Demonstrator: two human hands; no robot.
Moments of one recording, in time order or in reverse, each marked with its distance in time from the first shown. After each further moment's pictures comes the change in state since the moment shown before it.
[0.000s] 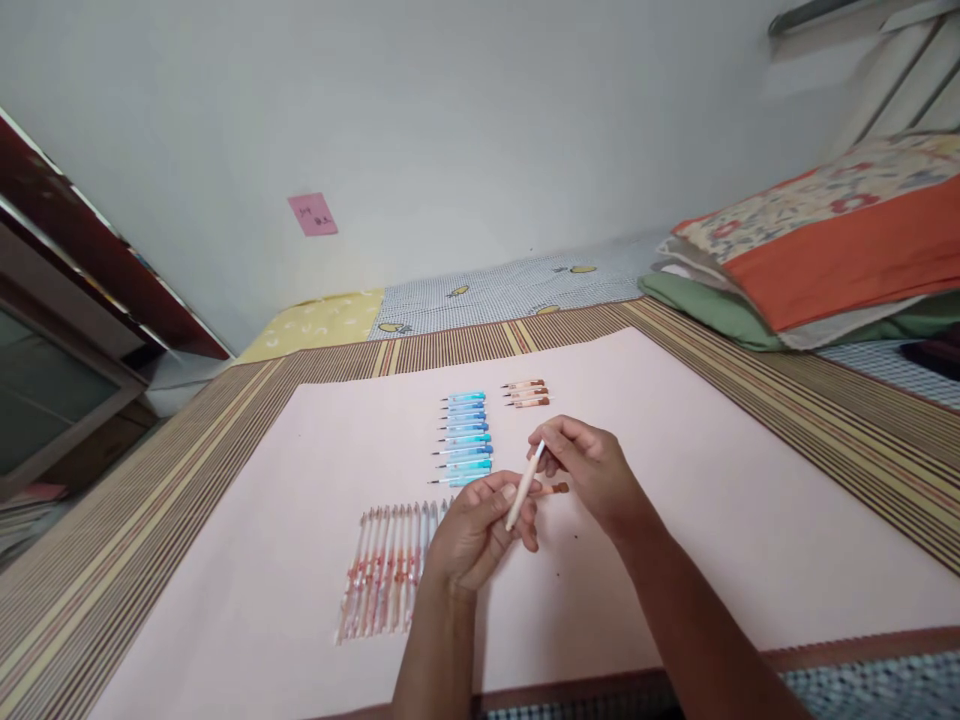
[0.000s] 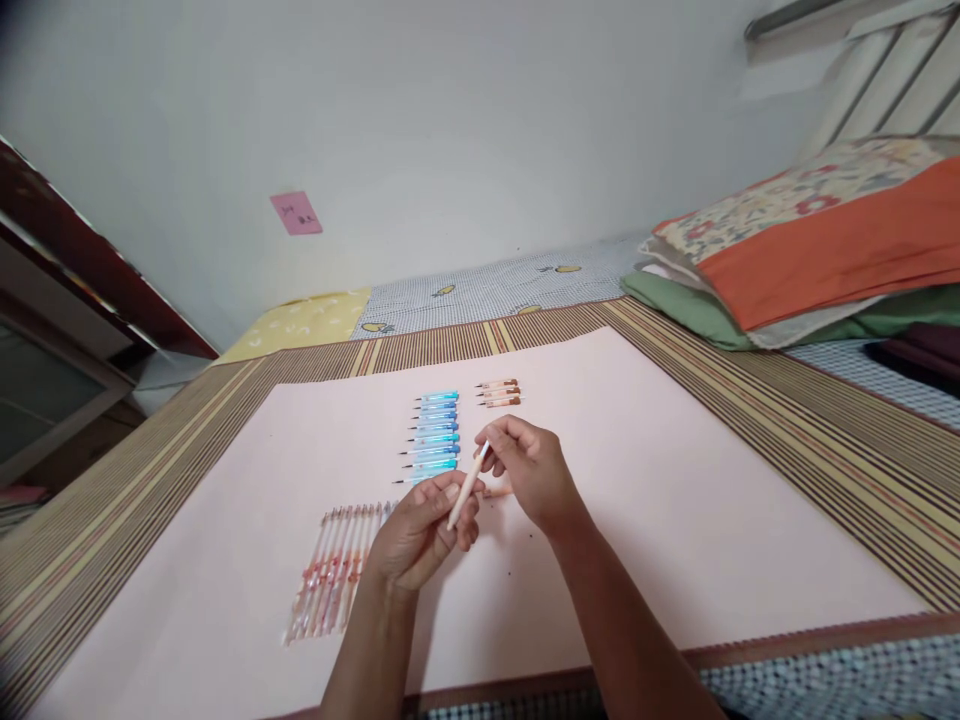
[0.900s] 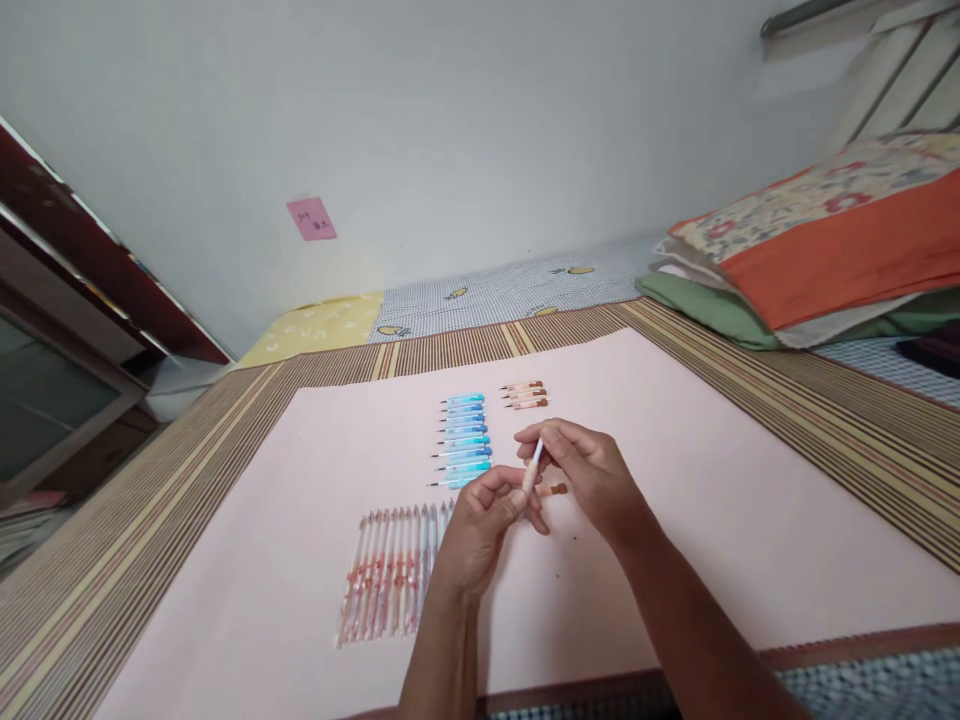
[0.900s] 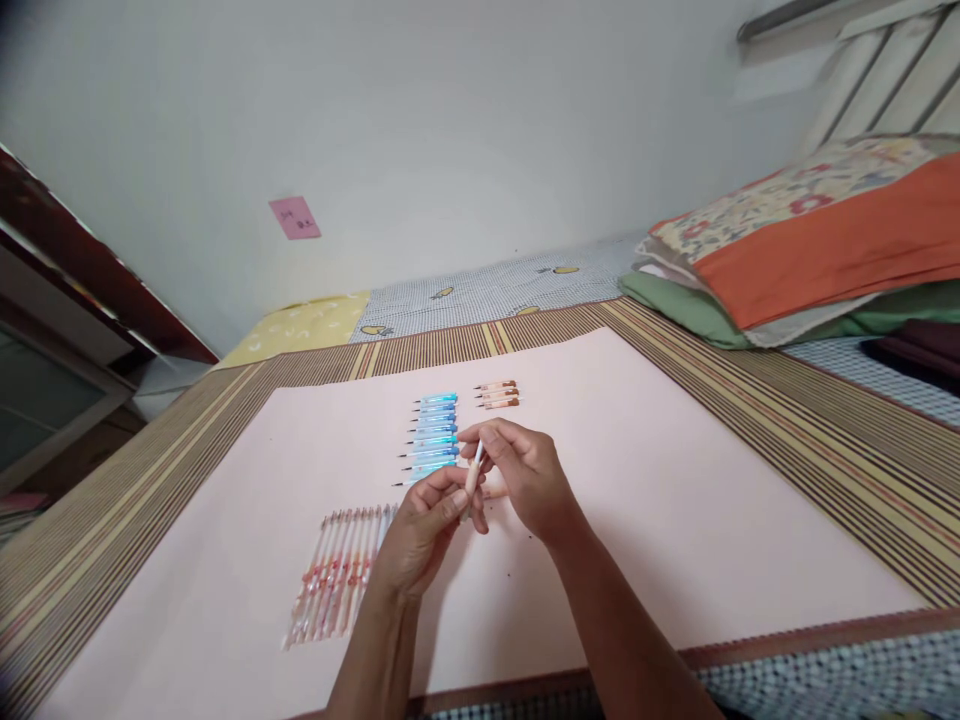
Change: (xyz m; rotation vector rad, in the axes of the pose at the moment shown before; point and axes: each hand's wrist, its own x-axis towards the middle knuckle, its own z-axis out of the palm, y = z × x) left_hand 0.000 -0.002 0.008 0.218 0.039 0.214; right_hand -0.009 -0.014 0.003 -0.004 -0.069 -0.025
